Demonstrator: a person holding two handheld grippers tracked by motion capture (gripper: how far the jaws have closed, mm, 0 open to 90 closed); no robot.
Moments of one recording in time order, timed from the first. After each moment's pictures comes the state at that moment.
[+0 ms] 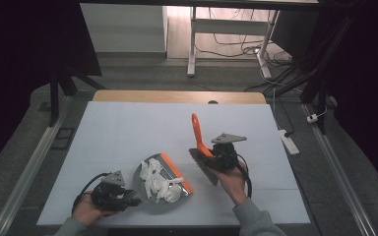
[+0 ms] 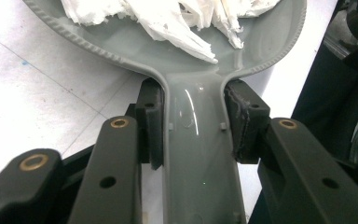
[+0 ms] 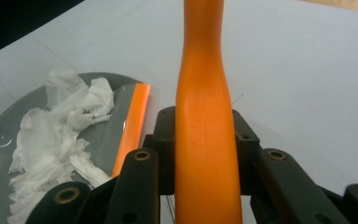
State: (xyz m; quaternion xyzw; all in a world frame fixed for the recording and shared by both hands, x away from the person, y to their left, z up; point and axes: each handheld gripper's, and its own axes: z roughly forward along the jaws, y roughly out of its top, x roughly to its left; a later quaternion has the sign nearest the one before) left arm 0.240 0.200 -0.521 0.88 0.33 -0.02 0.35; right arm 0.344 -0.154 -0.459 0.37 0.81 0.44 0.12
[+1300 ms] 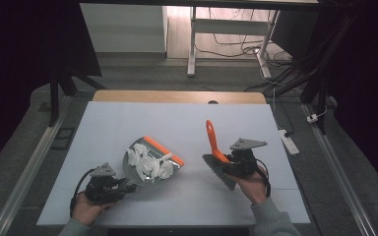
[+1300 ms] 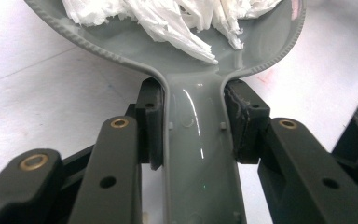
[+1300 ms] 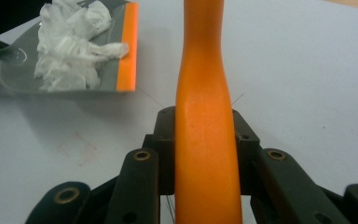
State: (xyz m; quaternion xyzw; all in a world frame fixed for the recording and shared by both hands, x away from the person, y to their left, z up) left arm 0.240 0.214 -0.511 0.80 0.44 0.05 0.40; right arm 0.334 -0.206 -0.458 0.33 0.83 0.44 0.10
